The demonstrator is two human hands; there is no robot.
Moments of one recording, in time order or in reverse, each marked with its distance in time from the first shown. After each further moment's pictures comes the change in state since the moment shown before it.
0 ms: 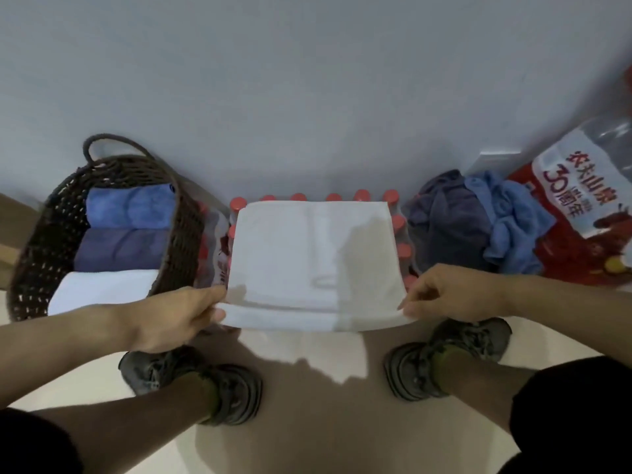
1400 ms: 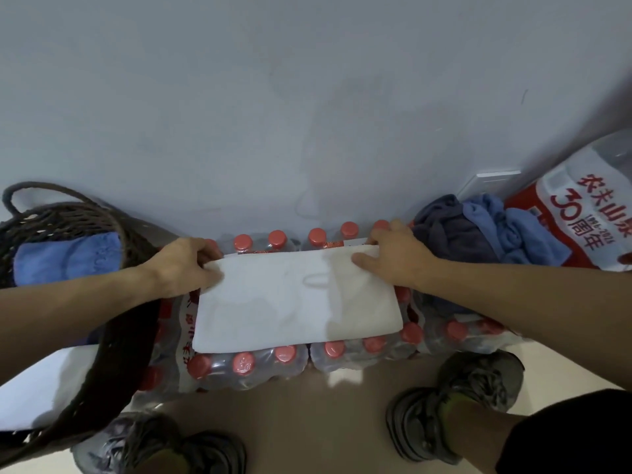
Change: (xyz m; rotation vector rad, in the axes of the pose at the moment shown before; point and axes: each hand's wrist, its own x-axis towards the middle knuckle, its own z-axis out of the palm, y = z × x) left_hand 0.152 -0.039 -0.073 -0.096 0.390 -0.247; right_hand 0.143 0.011 -0.051 -0.223 0.531 0.163
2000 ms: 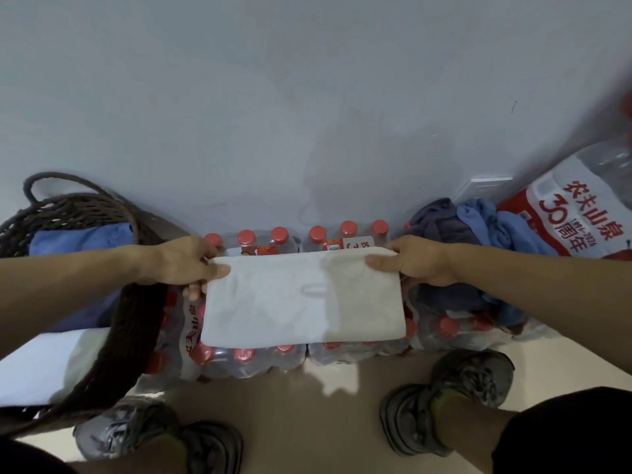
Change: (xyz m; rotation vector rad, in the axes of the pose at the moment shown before) left_hand -0.007 0.004 -0.014 -0.076 -0.342 -0.037; right_hand -0.024 0.015 -0.025 0.763 -0.434 0.177
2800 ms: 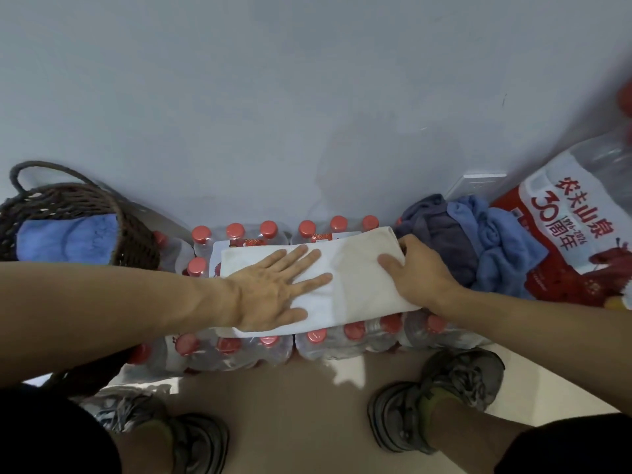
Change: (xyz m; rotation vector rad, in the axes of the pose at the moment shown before) left_hand 0.010 0.079 0.109 1.083 0.077 0.554; right_hand -0.021 0.036 0.016 -0.333 0.583 -0.157
